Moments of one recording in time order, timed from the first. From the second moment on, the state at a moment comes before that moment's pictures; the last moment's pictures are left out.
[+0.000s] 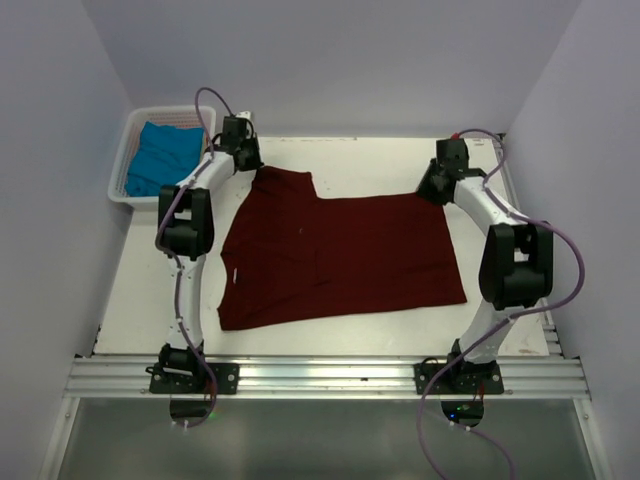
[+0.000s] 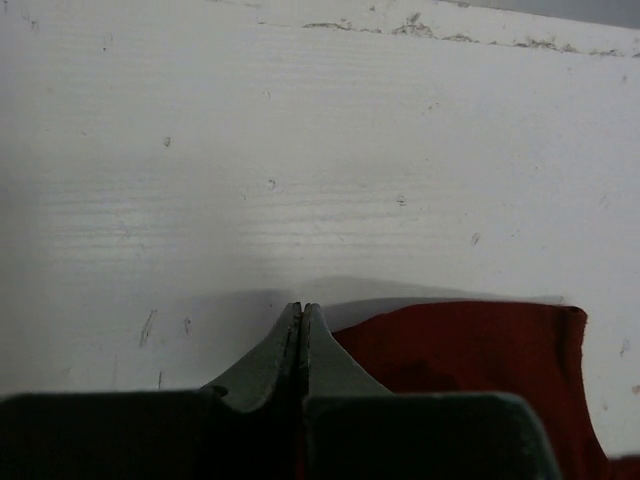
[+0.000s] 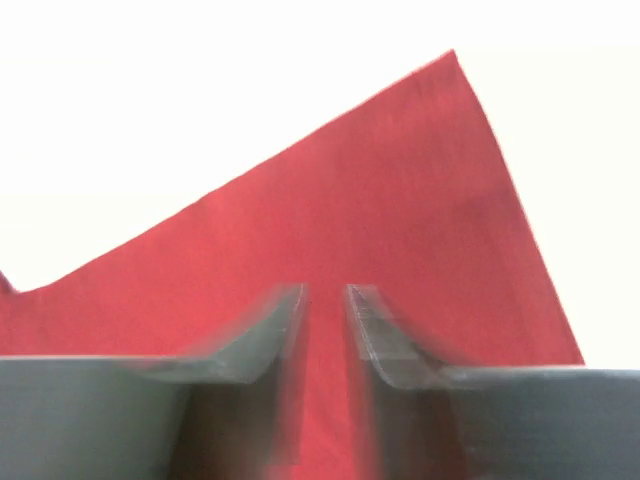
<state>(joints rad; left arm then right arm) -0.12 2.44 2.01 -0.32 0.08 -0.28 0.08 1.78 1.32 -0.43 0.09 0.53</state>
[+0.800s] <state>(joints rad) -0.24 2.04 1.69 -0.39 0.08 -0.28 -0.09 2.23 1.75 -0.46 0.13 0.54</state>
